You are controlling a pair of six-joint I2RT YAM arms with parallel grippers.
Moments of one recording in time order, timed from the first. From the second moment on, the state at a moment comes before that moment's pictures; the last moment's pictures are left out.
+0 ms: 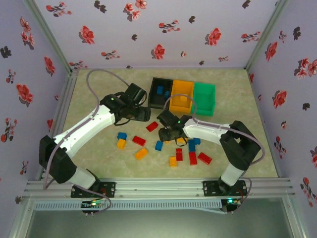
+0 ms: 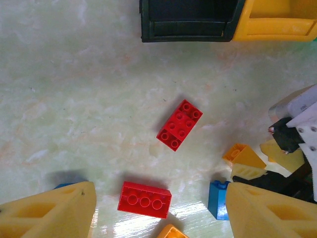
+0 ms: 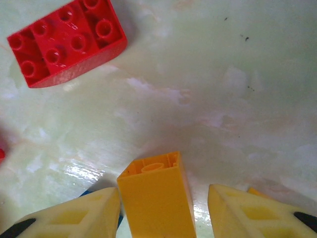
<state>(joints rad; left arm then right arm) -0.73 1.49 1.38 -0.94 -0.14 -0.46 0.86 1.69 1.03 -0.52 0.07 0.53</state>
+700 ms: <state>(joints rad) -0.73 1.47 1.37 -0.95 -0.14 -0.46 0.85 1.71 1.10 -0.58 0.09 0.51</state>
